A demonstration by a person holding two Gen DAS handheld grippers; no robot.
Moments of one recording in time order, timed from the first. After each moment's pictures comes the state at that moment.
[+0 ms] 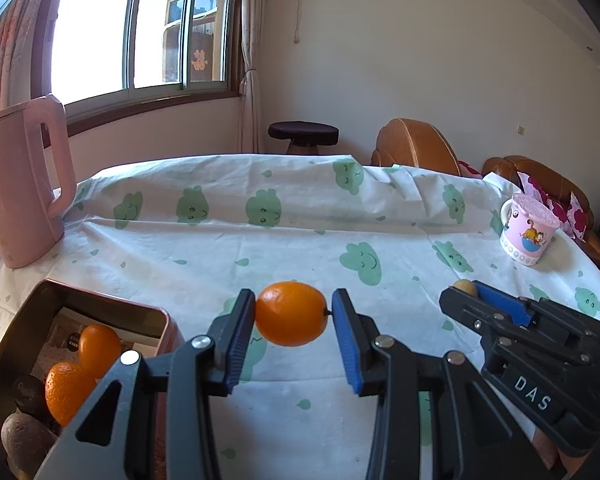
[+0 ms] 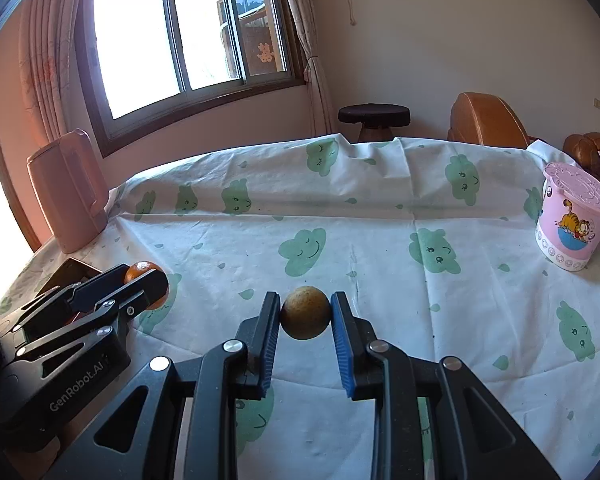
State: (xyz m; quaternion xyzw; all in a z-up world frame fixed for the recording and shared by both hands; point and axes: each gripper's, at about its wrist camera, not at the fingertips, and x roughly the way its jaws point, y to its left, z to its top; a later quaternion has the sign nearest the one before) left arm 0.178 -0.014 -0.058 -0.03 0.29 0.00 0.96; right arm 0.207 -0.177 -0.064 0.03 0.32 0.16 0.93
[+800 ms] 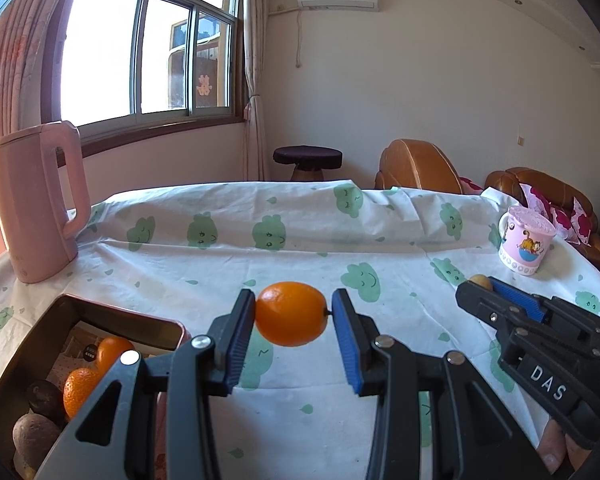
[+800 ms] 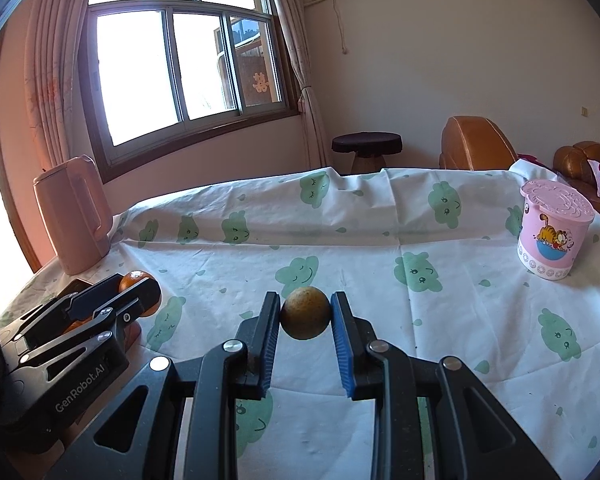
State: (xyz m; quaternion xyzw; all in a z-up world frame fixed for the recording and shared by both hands) left arm 0.160 -0.017 -0.049 -0.02 0.24 0.01 0.97; right arm 0.187 -0.188 -0.052 0.04 0.26 0.15 0.95
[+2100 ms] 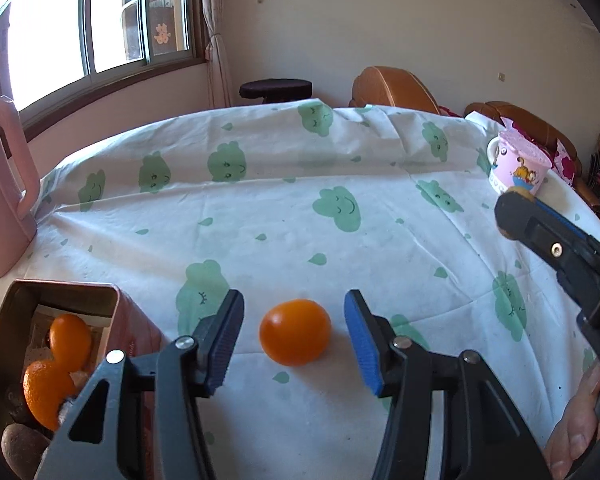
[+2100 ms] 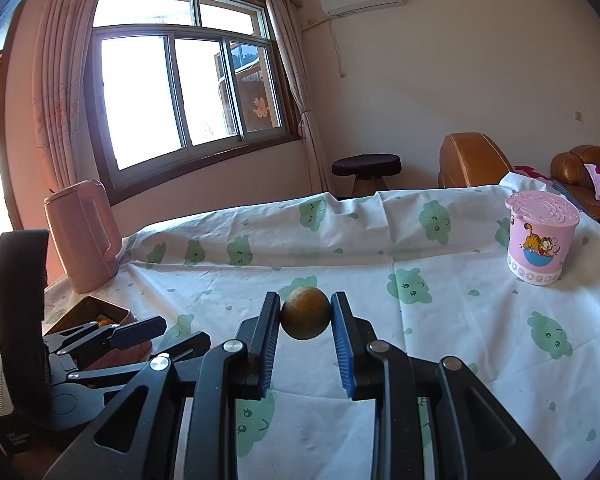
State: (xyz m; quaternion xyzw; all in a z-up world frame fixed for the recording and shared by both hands) left arm 0.194 -0.034 -0.080 0.02 0.38 -0.04 0.92; right arm 0.170 -0.200 -0.045 0.06 0.22 0.15 0.96
